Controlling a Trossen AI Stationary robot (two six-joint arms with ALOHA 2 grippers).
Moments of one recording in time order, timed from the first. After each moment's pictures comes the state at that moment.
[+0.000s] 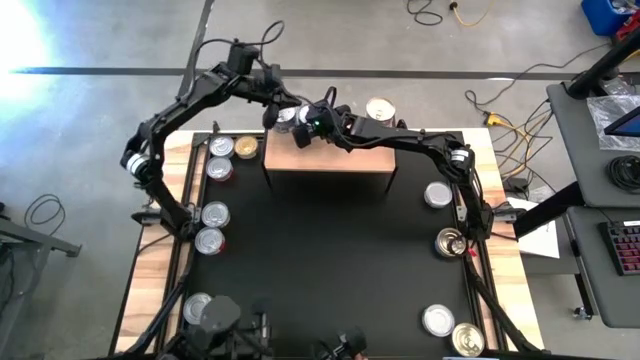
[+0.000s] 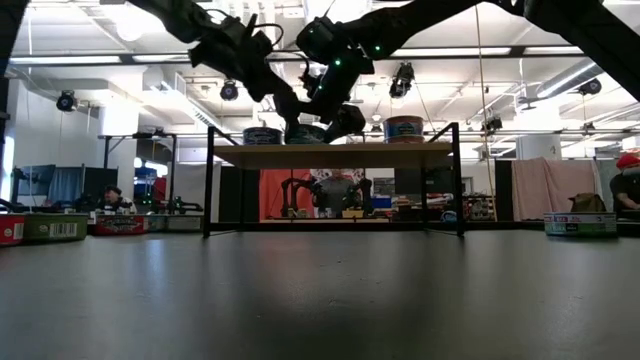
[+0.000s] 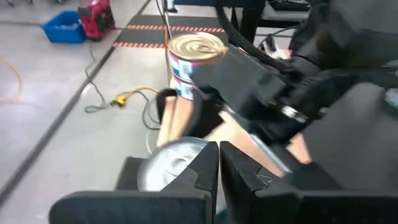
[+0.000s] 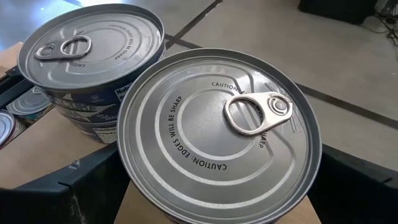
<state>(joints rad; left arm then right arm) 0.92 1.70 1.62 -0.53 0.76 0.49 -0.40 2.13 1.88 -0.39 0.47 0.39</state>
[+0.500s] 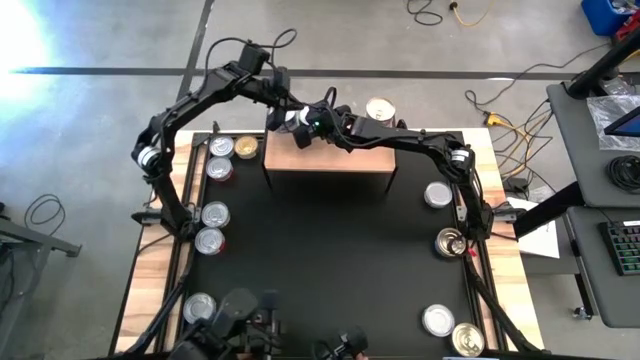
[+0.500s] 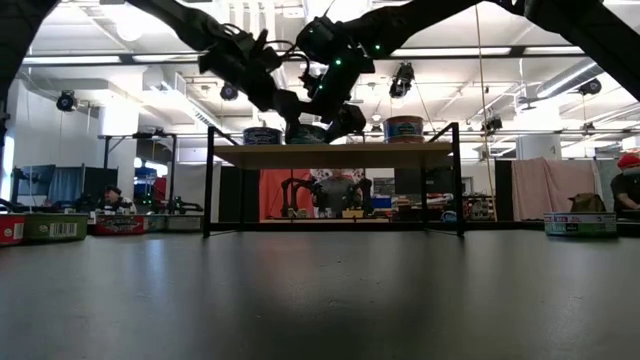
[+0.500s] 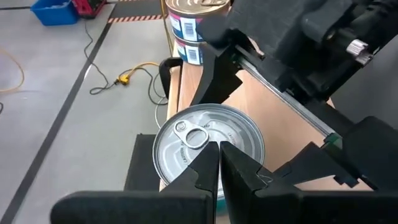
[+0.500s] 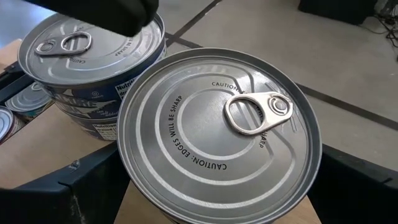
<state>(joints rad) 0.91 1.79 1.69 -0.66 0.68 0.67 -0.40 2.12 1.88 -0.41 0.47 0.39</state>
